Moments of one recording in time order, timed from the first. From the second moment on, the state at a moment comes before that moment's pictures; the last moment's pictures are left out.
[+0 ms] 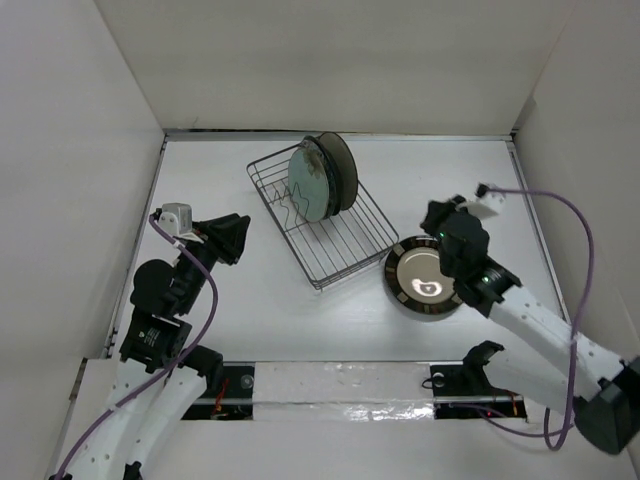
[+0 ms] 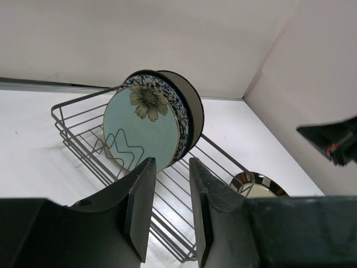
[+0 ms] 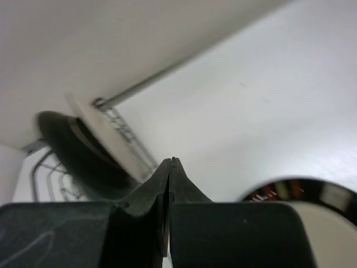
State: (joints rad) left arm -0.37 0.45 0.68 -0.10 0.03 -0.38; right arm 0.67 1.03 0.81 0.14 0.70 0.56
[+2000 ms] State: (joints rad) left arm -0.39 0.47 0.68 -0.10 0.01 -0.38; right arm -0.20 1.26 0.45 0.35 0.02 0.90
